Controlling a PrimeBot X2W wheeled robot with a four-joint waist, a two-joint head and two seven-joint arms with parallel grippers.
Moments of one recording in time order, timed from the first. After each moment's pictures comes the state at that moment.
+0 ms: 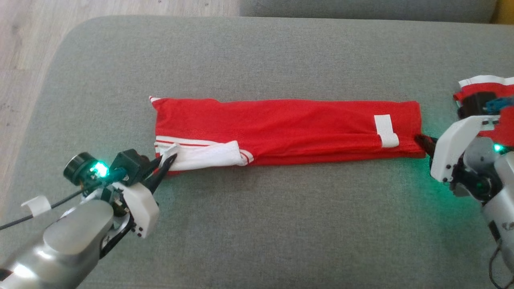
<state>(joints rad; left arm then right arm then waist) -0.73 0.56 -1.23 0.57 -0.74 -0.06 -0.11 -0.56 -0.45 0.41 0.65 0.72 0.12 0.55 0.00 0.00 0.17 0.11</state>
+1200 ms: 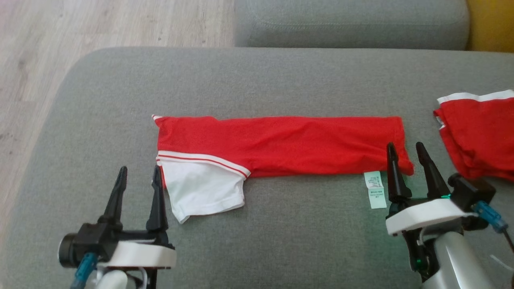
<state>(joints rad) -0.05 0.27 -0.38 0.09 -0.46 0.21 -0.25 -0.14 -0.07 0.07 0.34 0.30 0.12 -0.21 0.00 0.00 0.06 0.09</state>
